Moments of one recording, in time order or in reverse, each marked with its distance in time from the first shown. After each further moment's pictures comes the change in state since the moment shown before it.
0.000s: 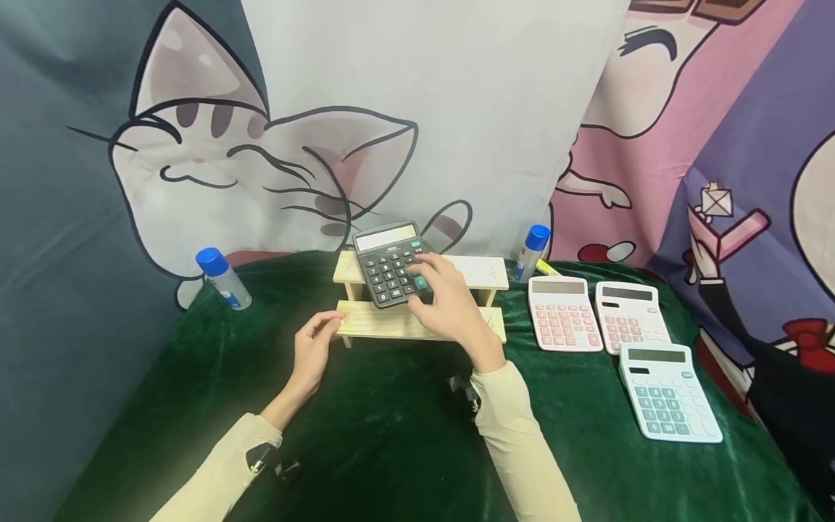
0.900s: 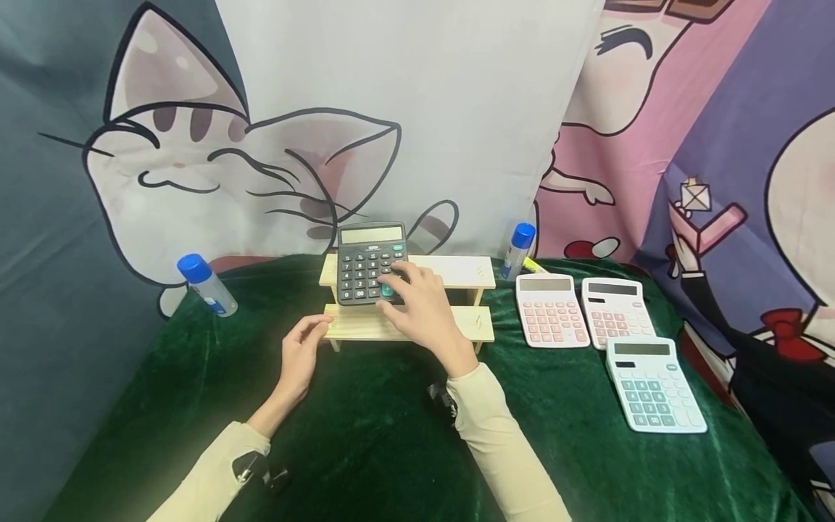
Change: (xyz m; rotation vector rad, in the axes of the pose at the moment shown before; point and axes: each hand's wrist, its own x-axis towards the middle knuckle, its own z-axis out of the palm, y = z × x) left_hand 0.001 0.001 -0.001 0.022 -0.025 -0.022; right_hand -0.002 -0.002 0.029 -0.212 0.049 -0.051
